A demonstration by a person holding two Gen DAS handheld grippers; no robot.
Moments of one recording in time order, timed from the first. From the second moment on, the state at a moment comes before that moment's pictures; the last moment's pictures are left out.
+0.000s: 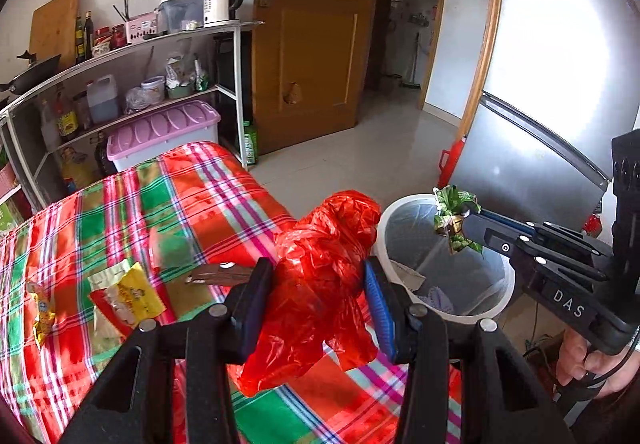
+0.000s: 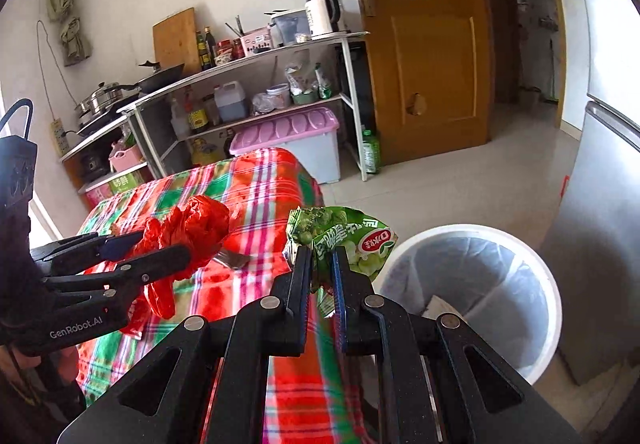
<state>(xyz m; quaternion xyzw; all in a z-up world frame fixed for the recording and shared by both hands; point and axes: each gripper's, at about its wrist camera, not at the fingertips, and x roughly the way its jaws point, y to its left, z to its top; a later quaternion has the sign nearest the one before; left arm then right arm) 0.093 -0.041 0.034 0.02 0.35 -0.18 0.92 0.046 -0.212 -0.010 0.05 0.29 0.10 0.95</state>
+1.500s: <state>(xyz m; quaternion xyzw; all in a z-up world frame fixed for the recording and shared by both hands) 0.133 -0.195 -0.032 0.08 0.44 -0.24 0.86 0.059 -0.361 -0.096 0.10 0.40 -0.04 0.91</state>
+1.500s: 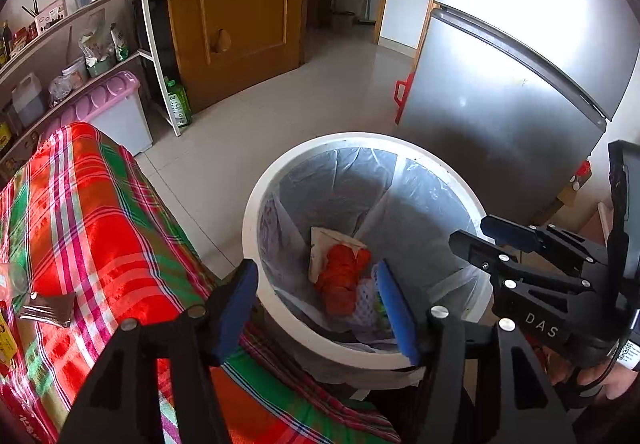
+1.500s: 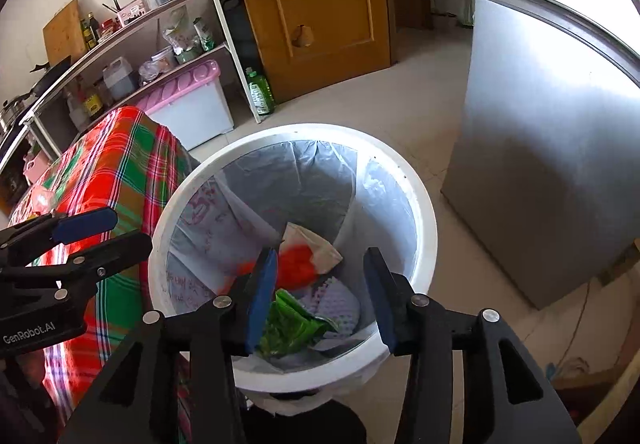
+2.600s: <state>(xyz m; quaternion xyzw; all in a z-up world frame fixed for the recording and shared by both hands) 0.084 -0.060 0.017 0.02 0.36 -0.15 0.92 0.038 -0.255 -0.037 0.05 0.32 0.05 0.94</state>
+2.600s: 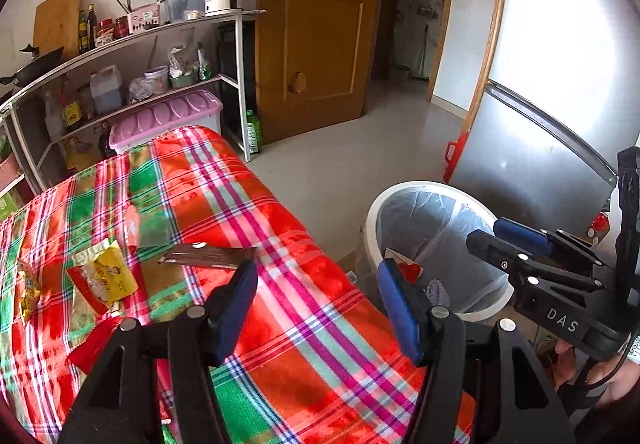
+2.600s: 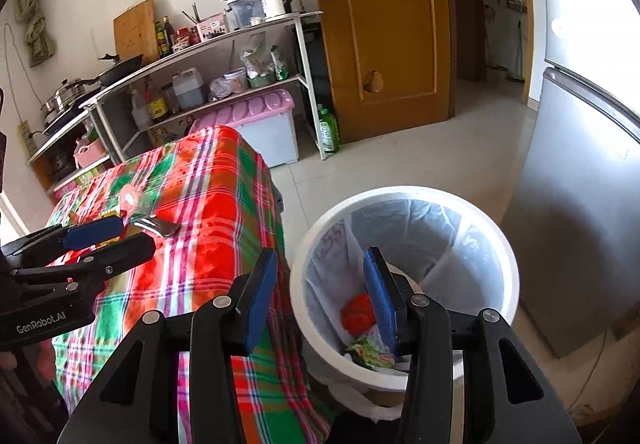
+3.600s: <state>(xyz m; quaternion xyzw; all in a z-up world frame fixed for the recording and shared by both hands) 0.060 0.123 -0.027 -0.08 0.41 -0.03 0.91 0.107 -0.089 -0.061 -0.07 0.36 0.19 0.91</state>
